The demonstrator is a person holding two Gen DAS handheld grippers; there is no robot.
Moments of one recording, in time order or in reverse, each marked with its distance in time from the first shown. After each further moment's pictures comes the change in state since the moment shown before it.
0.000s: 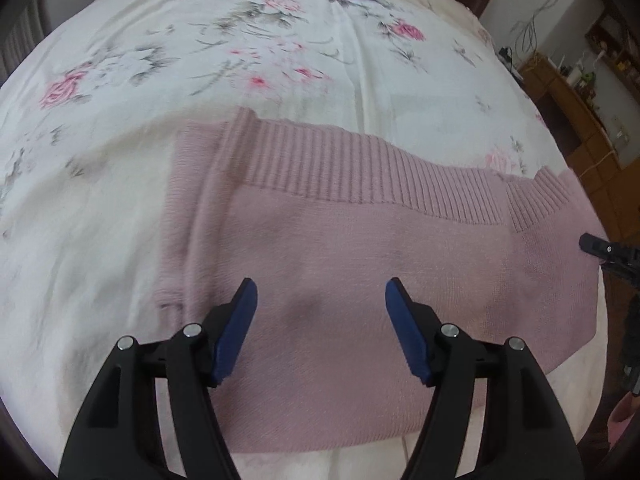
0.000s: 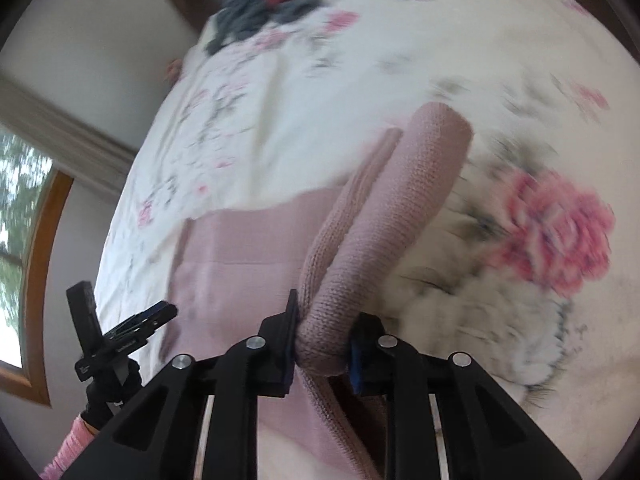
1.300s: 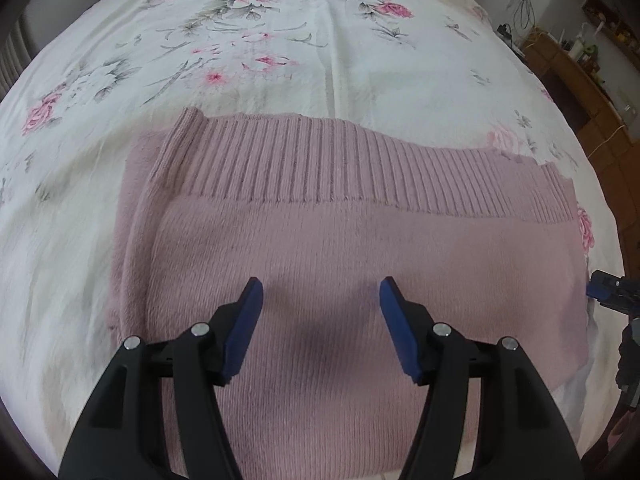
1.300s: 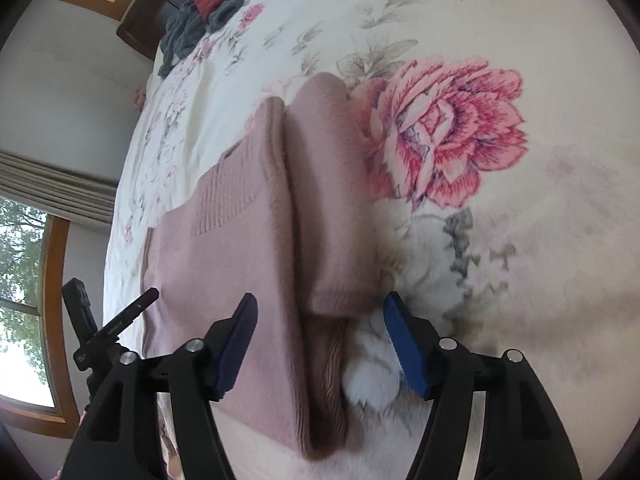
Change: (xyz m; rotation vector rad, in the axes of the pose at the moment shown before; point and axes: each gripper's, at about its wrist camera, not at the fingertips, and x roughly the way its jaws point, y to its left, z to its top) left arm 0.043 -0.047 0.005 0.074 0.033 0.059; right arm 0.007 -0.140 -0.050 0.247 0.036 0.059
